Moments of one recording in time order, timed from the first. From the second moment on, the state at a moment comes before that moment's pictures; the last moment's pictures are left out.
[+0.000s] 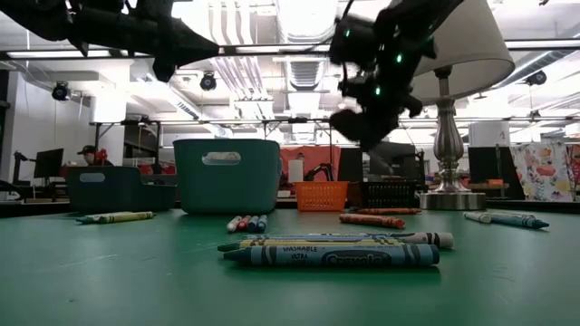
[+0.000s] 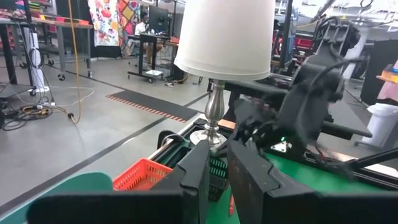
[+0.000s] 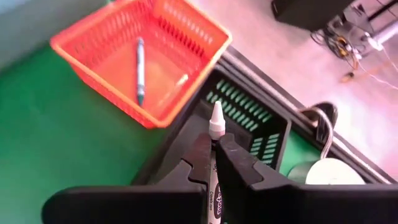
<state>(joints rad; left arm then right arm) 0.49 0.83 0.54 0.30 0.12 -0.14 -0.21 1.67 1.10 -0.55 0.75 0.49</state>
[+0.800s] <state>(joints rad) 0.49 0.83 0.54 0.29 0.12 -0.29 -0.20 1.65 1.11 -0.54 0.70 0.51</state>
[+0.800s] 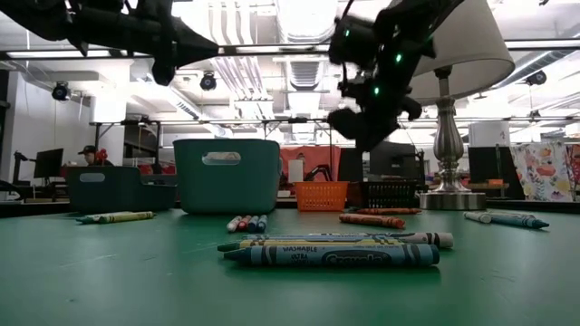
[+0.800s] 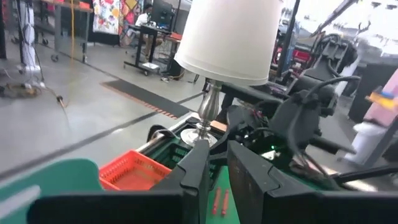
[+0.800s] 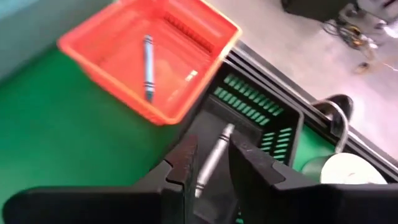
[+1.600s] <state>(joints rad) 0.16 0.79 0.54 -0.25 0.29 -1.04 0.07 1.51 1.11 -0.54 0.70 0.35</state>
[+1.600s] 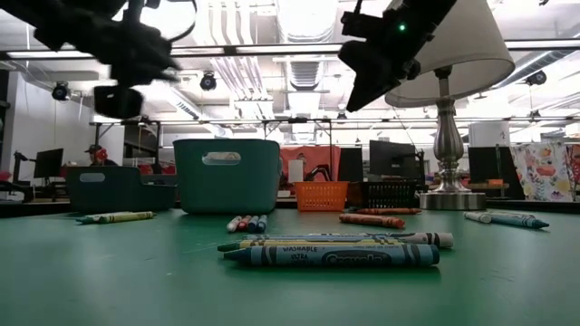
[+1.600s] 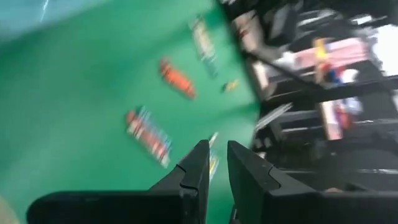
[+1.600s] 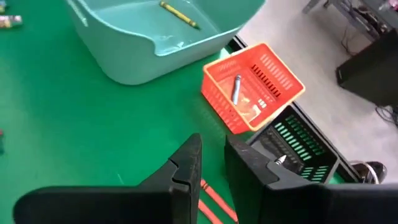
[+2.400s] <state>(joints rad) -0.11 0.86 0.54 -0.76 -0.18 -1.26 0.07 1.50 1.11 -0.54 0.70 0.33</state>
